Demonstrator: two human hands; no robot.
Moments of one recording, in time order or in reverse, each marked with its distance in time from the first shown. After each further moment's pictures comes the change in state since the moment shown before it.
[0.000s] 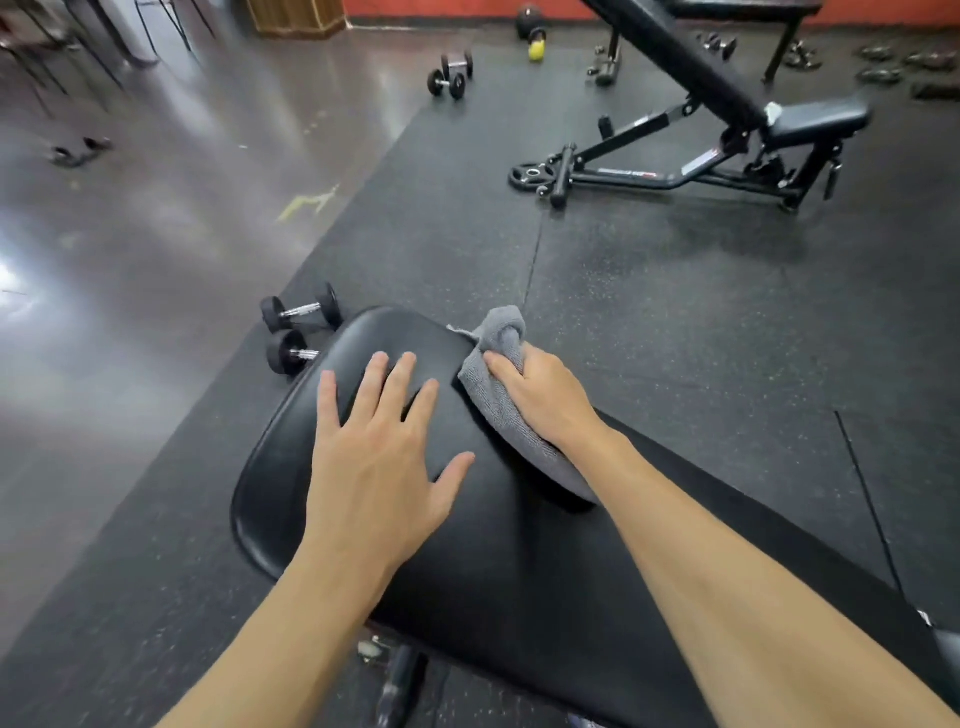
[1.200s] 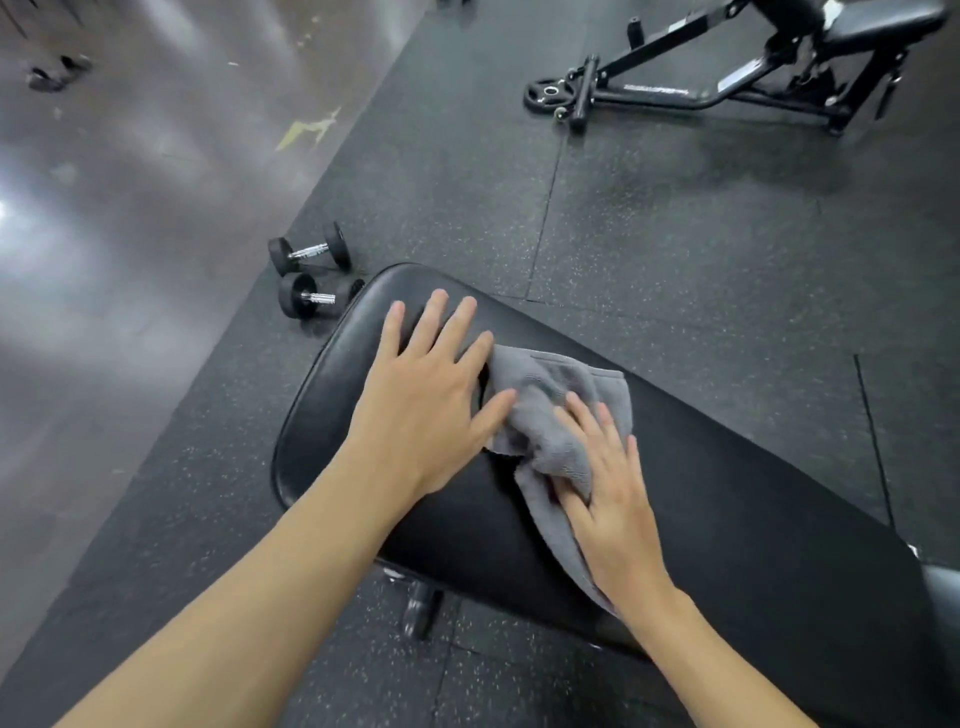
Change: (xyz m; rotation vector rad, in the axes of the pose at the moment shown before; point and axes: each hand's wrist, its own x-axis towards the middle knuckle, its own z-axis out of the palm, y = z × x) left_hand 0.033 -0.002 -0.015 -0.055 -0.265 0.193; right_hand -0.147 0.052 0.029 -0.022 0.143 -0.090
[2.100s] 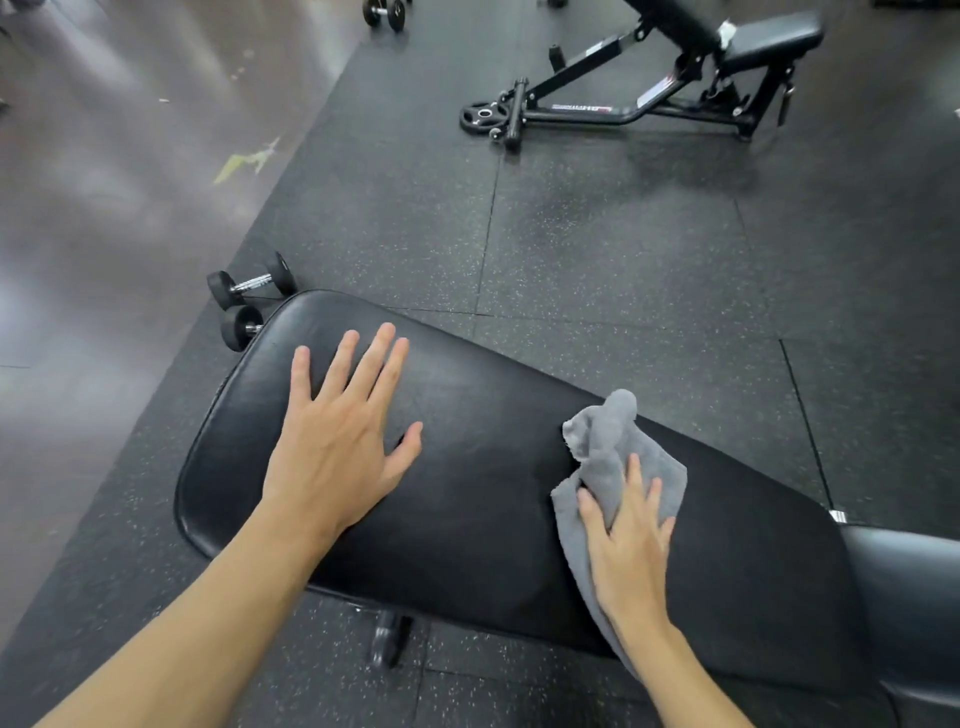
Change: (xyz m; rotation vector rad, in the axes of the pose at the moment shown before) left_hand -0.009 0.014 0.011 0.110 0.114 -0.005; right_hand -0.050 0.061 -0.034 0.020 0.156 0.536
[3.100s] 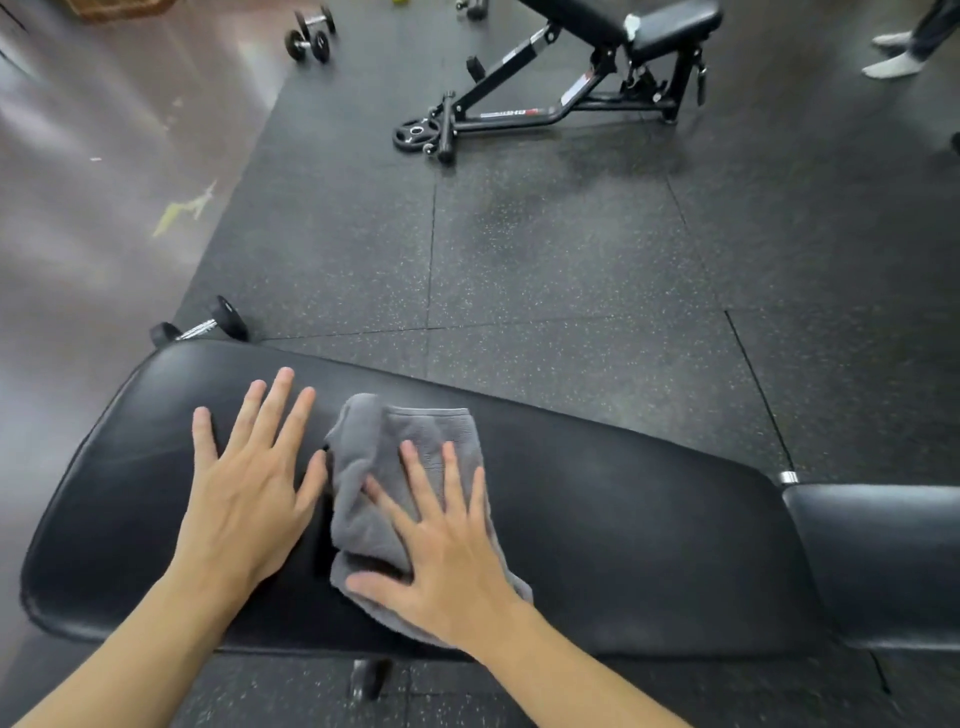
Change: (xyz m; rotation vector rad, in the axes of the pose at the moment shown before) left_hand 0.002 0.036 0.011 0.004 -0.004 -0.020; right_hand -0.009 -0.047 0.018 -0.314 -0.251 -0.671
